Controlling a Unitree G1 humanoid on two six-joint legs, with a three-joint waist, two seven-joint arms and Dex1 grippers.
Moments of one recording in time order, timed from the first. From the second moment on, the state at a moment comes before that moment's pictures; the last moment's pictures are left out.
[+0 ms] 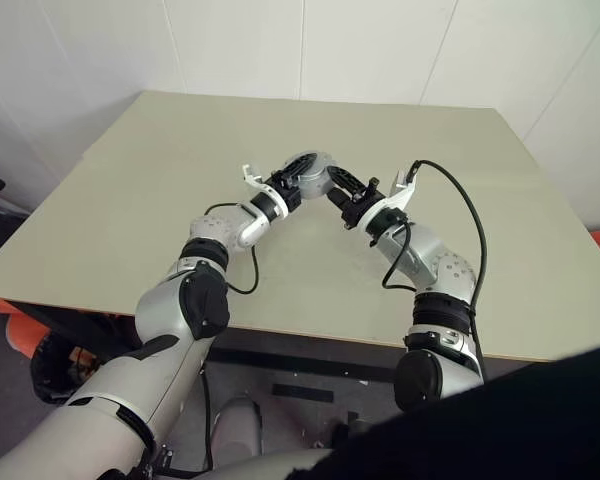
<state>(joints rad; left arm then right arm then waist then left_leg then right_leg) -1.13 0.04 0.73 1.23 -0.89 0.80 -0.48 -0.70 0.05 -0.59 0.36 1.37 0.97 -0.12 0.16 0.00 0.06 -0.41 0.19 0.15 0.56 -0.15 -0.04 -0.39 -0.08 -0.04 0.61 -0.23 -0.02</state>
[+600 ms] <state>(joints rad) -1.12 0.04 0.72 1.22 -0.85 0.76 -0.48 -0.70 0.02 -0.54 0.37 1.32 0.93 -0.08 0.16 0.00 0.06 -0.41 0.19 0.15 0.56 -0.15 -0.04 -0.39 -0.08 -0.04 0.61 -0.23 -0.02</state>
